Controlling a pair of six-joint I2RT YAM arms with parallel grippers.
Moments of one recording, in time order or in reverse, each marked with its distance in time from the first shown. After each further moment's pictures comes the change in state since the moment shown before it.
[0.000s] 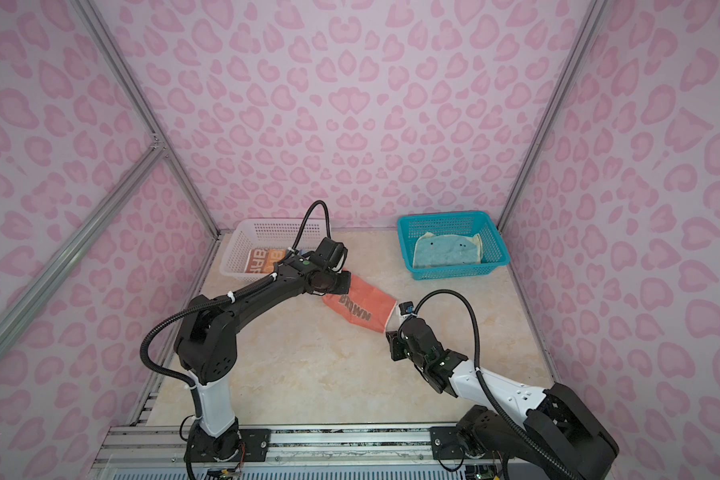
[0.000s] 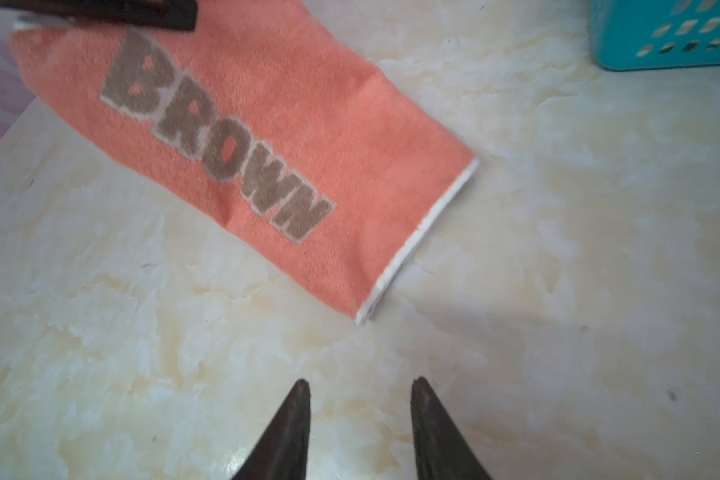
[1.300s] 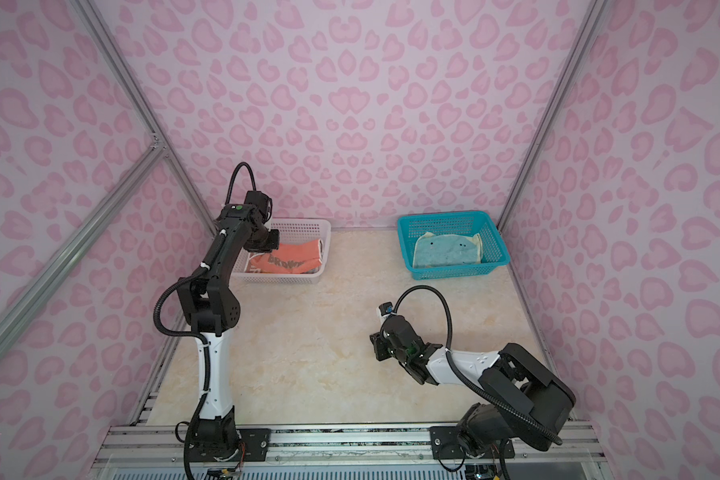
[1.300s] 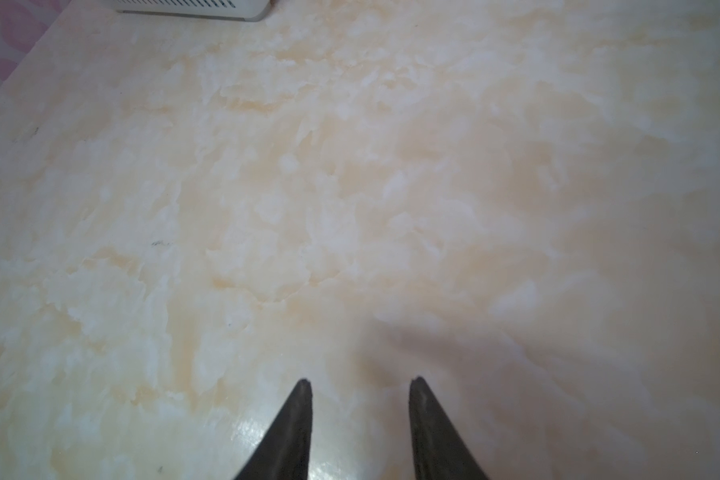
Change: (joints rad) left arm 0.513 0.396 0.733 -0.538 -0.126 0.290; right arm 0.074 0.301 0.100 0.151 -0.063 -0.007
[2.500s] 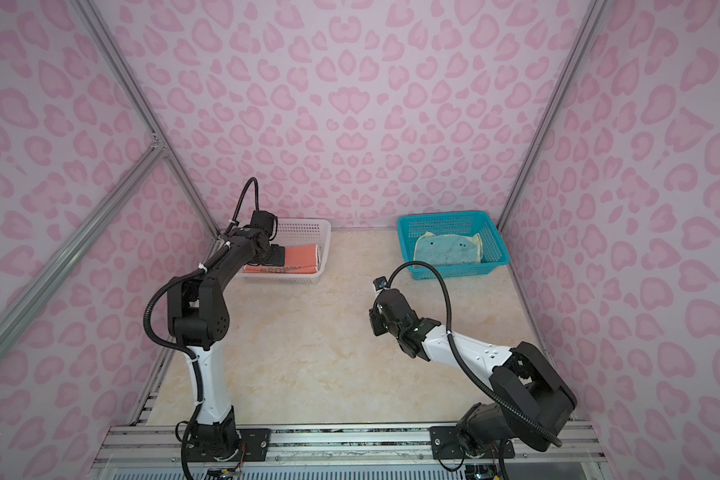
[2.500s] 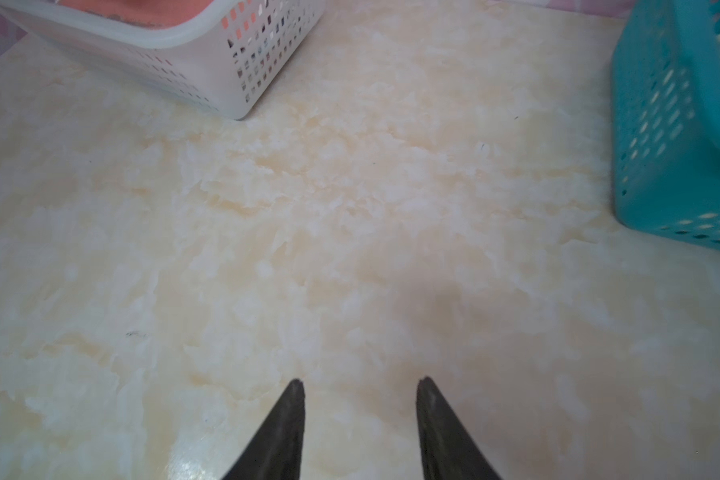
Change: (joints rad) left arm -0.042 -0.274 -0.588 0.449 -0.180 -0.035; right arm -0.071 -0.011 0.288 -0.272 0.111 -0.164
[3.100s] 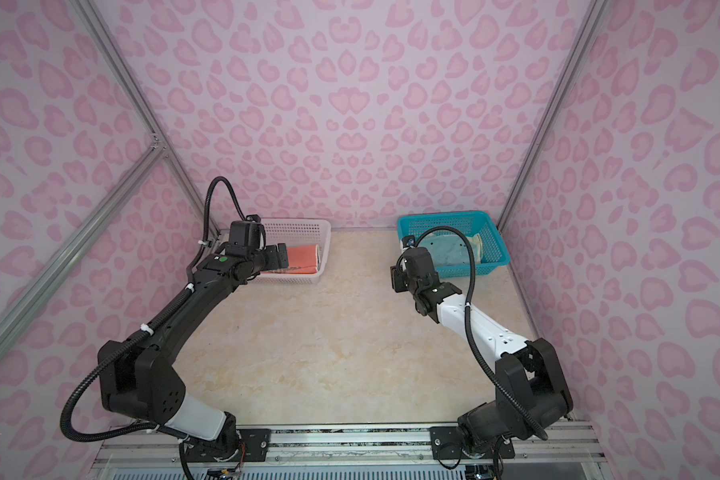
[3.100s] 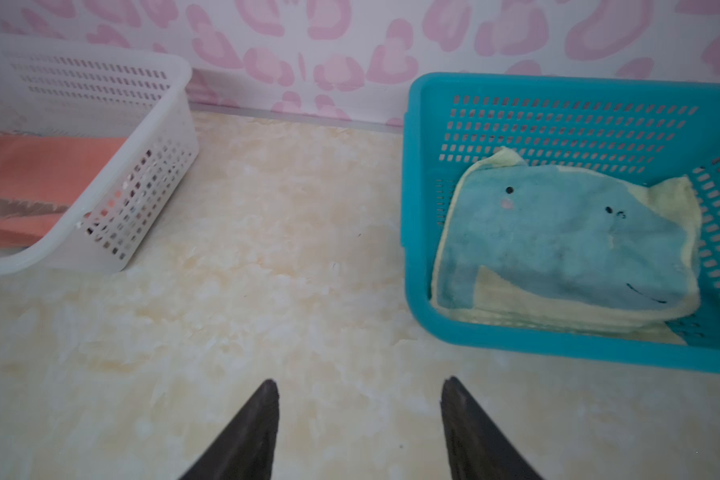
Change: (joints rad) left arm -0.131 -0.597 -0.512 0.285 0.167 -0.139; right arm -0.294 0.074 0.309 -0.151 0.015 -0.092
